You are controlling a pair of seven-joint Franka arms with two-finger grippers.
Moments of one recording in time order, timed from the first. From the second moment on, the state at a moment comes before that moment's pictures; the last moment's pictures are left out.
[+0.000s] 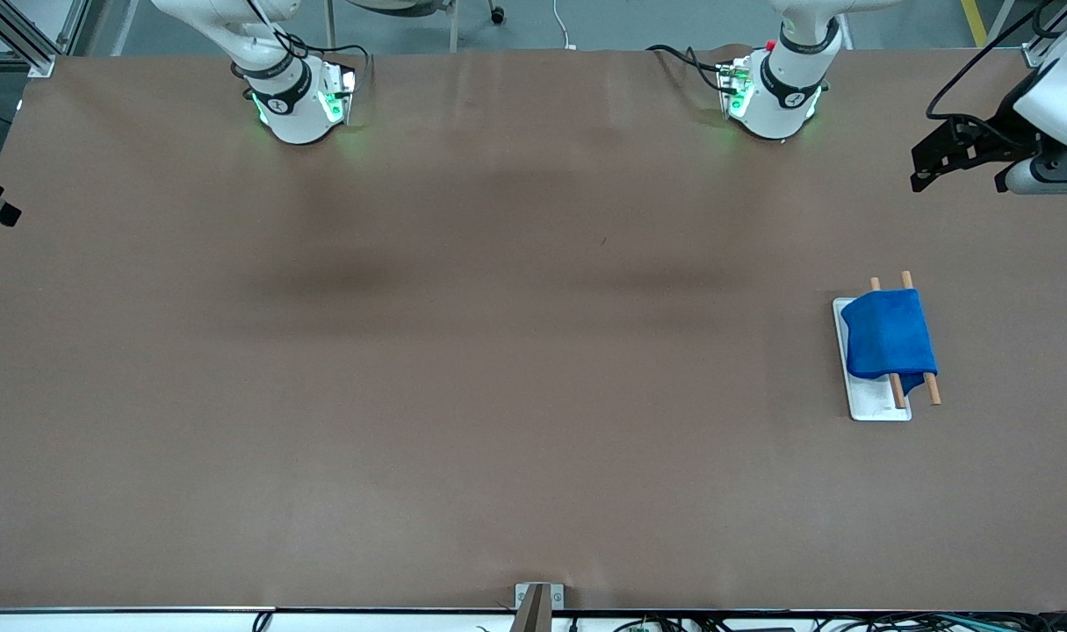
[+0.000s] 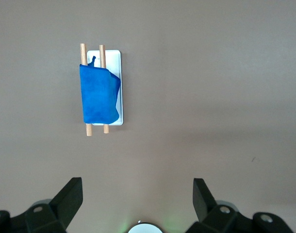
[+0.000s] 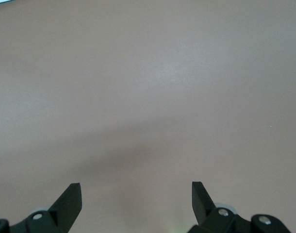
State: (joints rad) left arm 0.10 -0.14 -0.19 -1.65 0.00 1.50 -0.06; right arm -0.07 -0.01 -0.11 -1.48 0.02 1.47 0.04
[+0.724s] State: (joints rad) left arm 0.08 -0.16 -0.19 -1.67 0.00 1.51 -0.06; right arm -0.07 -0.01 -0.11 -1.48 0.02 1.47 0.04
